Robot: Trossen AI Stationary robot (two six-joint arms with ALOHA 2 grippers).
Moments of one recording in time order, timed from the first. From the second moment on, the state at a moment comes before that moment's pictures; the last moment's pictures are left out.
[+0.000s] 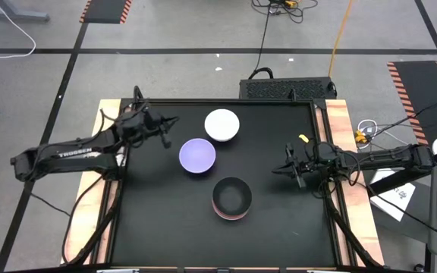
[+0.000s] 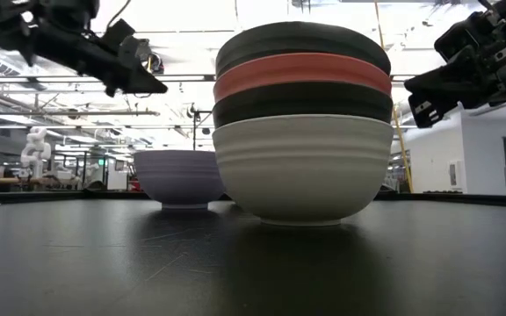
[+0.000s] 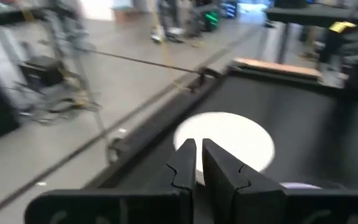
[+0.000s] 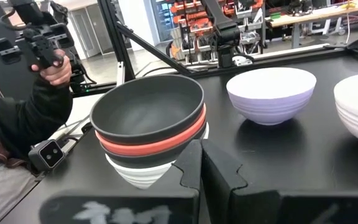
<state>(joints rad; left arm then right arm) 0.46 0.81 0.41 0.20 -0.08 0.03 -0.04 0.48 0.02 0.39 -0.24 0.20</state>
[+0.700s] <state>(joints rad) 0.52 1.03 0.54 -0.12 0.19 -0.08 -0.04 0.48 0.02 0.36 -0.24 0.19</state>
